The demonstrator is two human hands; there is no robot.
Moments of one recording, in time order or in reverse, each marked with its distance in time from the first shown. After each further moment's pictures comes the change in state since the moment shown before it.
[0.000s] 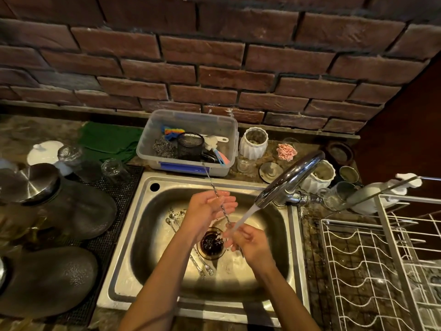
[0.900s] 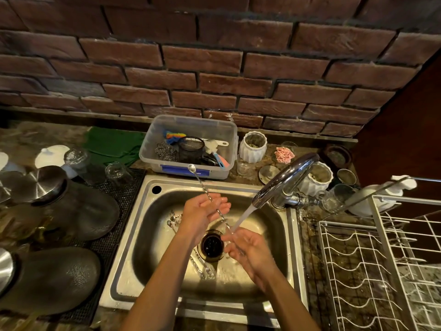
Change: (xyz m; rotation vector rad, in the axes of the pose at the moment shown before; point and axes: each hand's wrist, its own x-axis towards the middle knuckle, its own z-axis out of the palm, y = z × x) left_hand -0.005 -0.006 -0.005 -0.159 0.099 0.005; right_hand -0.016 -0.011 -0.002 0.358 -0.112 0.145
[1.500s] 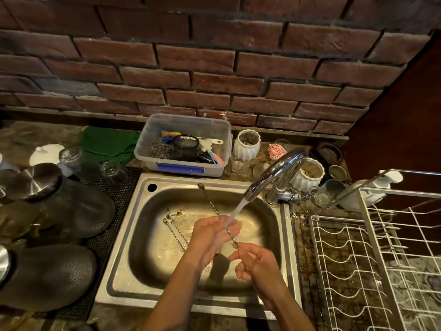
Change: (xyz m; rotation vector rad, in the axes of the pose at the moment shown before) left_hand -0.041 -0.038 0.023 -0.177 0.030 -0.223; right_hand -0.048 0.011 -0.020 -0.206 0.074 0.001
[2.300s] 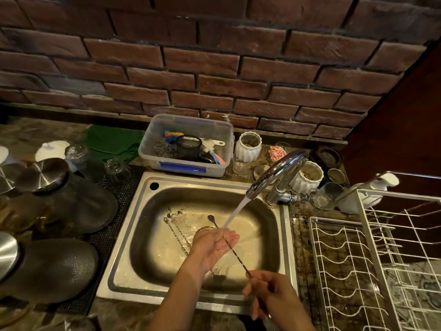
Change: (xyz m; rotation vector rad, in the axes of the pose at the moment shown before) left_hand -0.004 -0.014 -0.009 -0.077 0.169 -0.187; right_hand -0.063 -0.006 -0.012 -0.264 -0.004 0.070
